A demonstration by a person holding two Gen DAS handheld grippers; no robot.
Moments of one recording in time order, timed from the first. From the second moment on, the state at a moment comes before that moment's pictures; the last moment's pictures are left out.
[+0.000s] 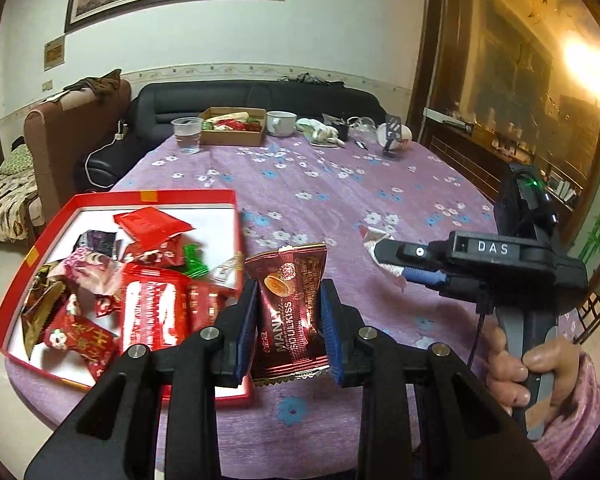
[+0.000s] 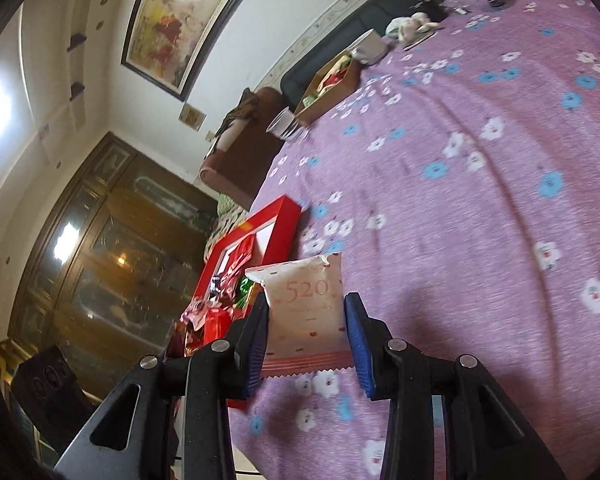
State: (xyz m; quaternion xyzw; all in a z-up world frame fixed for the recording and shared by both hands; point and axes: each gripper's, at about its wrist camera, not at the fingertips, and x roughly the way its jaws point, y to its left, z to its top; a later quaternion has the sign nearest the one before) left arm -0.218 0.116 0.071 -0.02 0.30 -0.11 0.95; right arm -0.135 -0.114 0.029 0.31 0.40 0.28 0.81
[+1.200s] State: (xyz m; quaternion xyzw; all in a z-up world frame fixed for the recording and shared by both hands) left arm -0.223 0.149 0.061 -0.04 0.32 -0.07 0.94; right arm -0.143 -0.063 0.019 0.26 0.43 0.31 0.81
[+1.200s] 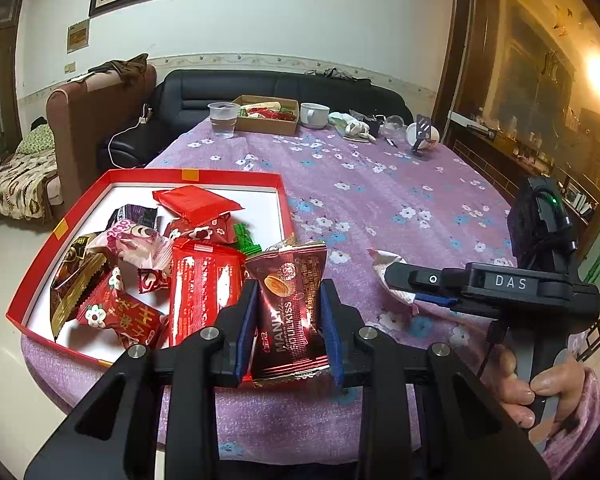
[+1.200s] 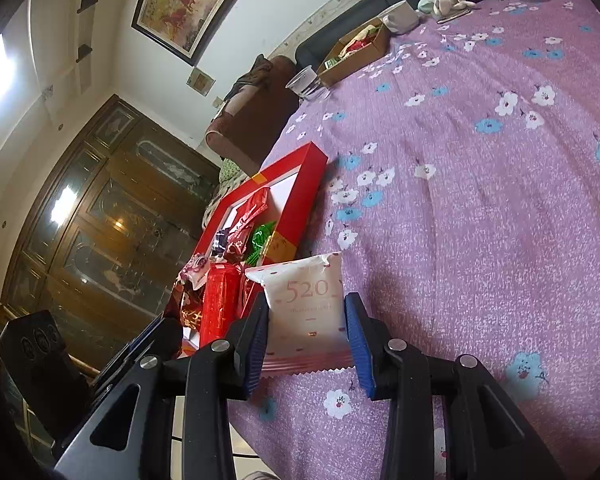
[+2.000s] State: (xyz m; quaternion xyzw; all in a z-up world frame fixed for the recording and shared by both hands) left arm -0.222 0.178 0.065 -0.06 0.31 -0.04 0.95; right arm -0.155 -0.030 0.041 0.25 0.42 0.36 0.80
